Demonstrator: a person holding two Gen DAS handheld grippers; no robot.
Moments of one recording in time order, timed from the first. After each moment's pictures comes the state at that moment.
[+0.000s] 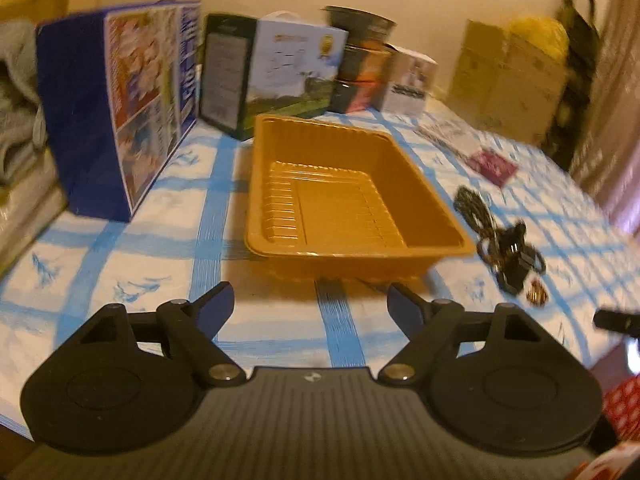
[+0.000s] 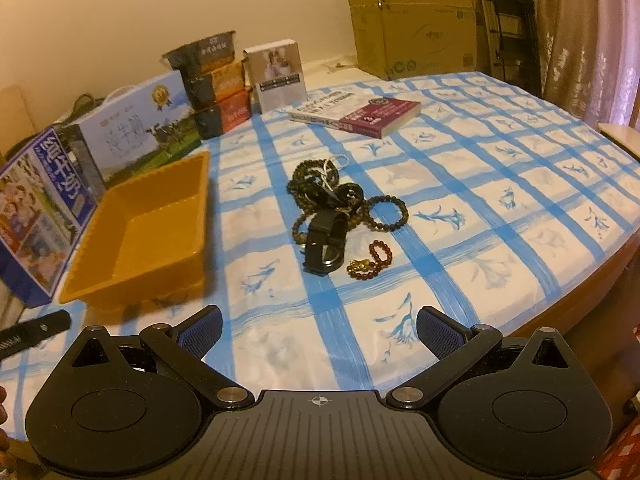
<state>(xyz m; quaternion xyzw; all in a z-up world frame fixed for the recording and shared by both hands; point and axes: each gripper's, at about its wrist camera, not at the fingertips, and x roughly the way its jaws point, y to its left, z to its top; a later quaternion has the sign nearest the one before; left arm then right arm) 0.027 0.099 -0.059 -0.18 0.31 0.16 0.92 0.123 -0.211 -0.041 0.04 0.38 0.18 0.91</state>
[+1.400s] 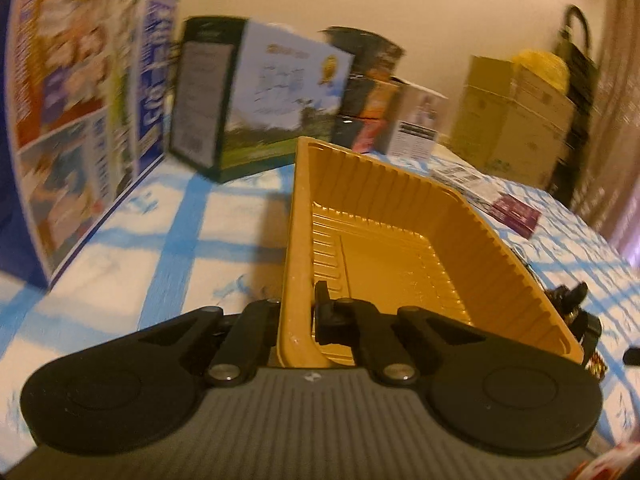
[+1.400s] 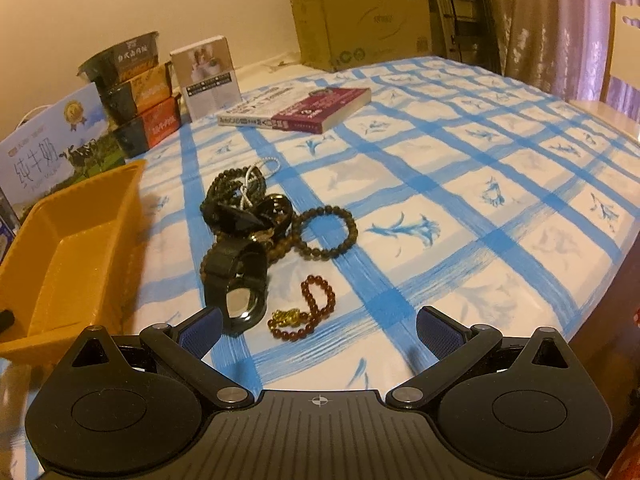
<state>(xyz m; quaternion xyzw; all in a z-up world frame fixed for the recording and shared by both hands) 0.129 0.139 -0.116 -0.14 0.23 0.15 0.95 0.216 -0.228 -0.102 0.07 0.37 0.11 0.92</state>
